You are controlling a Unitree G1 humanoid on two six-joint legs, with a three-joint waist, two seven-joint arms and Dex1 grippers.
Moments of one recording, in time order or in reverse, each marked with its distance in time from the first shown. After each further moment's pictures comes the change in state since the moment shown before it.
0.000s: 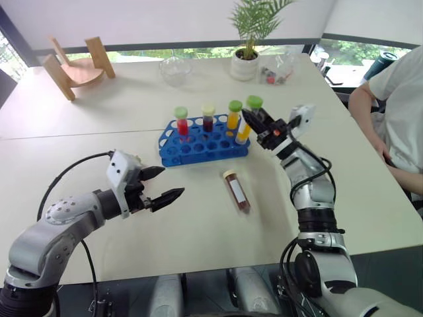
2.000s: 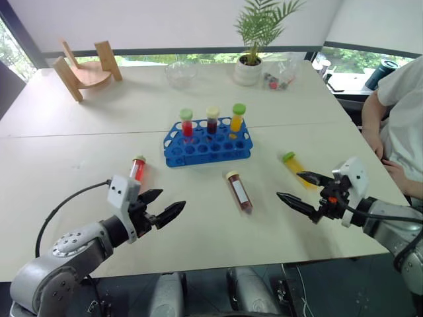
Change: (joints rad) left arm 0.194 -0.146 0.062 -0.166 -0.135 0.152 0.260; right arm 0.645 -0.667 -0.073 -0.836 0.249 0.673 -0.022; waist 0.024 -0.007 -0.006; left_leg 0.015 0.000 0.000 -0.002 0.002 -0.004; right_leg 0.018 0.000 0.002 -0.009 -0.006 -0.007
